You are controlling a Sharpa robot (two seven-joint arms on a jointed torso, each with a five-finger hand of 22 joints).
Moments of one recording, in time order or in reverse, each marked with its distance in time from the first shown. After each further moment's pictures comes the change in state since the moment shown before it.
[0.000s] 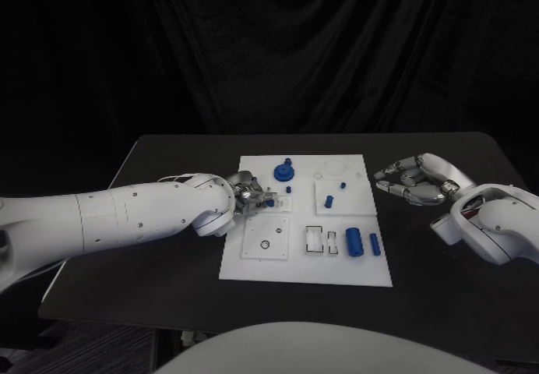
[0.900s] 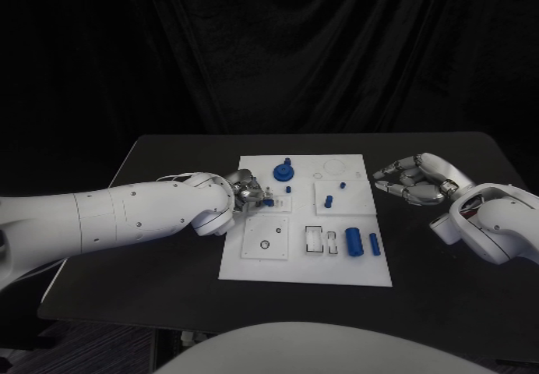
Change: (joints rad) left arm 0.007 -0.002 -0.004 0.005 0.002 -0.017 0.005; left_hand 0.030 0.014 0.196 -0.188 0.122 0.009 -0.005 0.015 0.011 0.000 0.000 0.012 0.000 0.000 0.000 0.007 0.000 0.000 0.000 0.000 0.030 -0.003; right arm 0.001 0.001 0.000 0.002 0.000 0.000 0.000; right_hand 0.000 0.000 0.000 0.000 -0.008 0.000 0.000 0.000 0.002 0.000 0.000 0.000 0.000 0.000 0.000 0.000 0.000 0.000 0.000 0.000 0.000 0.000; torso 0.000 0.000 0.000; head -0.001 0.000
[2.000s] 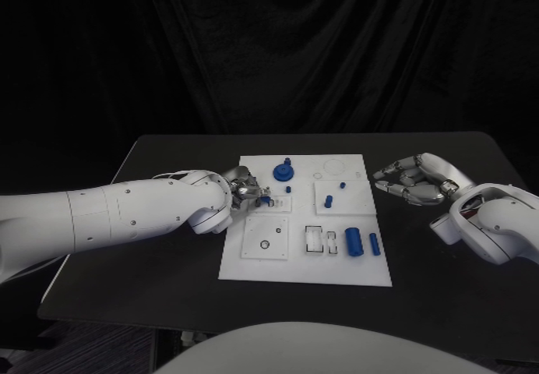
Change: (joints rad) left arm 0.013 -0.021 -0.002 0.021 0.002 -0.013 -0.010; left_hand 0.000 0.000 0.007 -0.018 0.017 0.006 0.001 0.000 -0.003 0.000 0.000 0.004 0.000 0.000 0.000 0.004 0.000 0.000 0.000 0.000 0.013 0.004; right arm 0.000 -0.001 0.000 0.001 0.000 0.000 -0.001; right_hand 0.000 0.000 0.000 0.000 0.000 0.000 0.000 0.000 0.000 0.000 0.000 0.000 0.000 0.000 0.000 0.000 0.000 0.000 0.000 0.000 0.000 -0.001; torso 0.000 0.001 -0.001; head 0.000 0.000
